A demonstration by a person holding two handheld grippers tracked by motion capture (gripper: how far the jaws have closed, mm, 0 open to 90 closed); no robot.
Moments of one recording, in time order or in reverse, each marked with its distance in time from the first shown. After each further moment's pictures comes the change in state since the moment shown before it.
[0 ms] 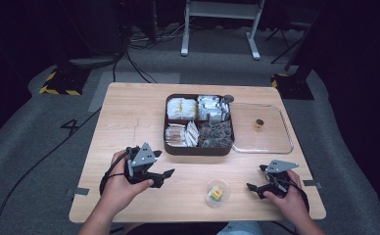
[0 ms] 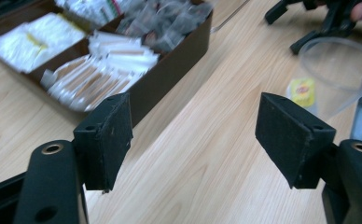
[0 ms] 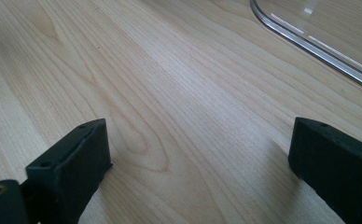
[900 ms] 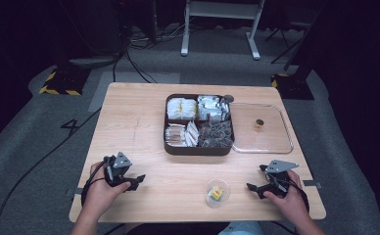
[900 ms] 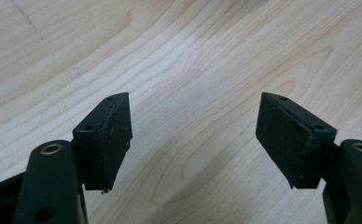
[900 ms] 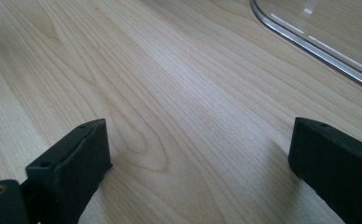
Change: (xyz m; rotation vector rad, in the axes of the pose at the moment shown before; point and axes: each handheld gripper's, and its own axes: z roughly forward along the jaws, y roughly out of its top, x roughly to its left) left arm 0.050 -0.091 0.010 0.209 0.145 -0.195; right arm 0.000 0.000 0.000 0.000 0.000 -0.002
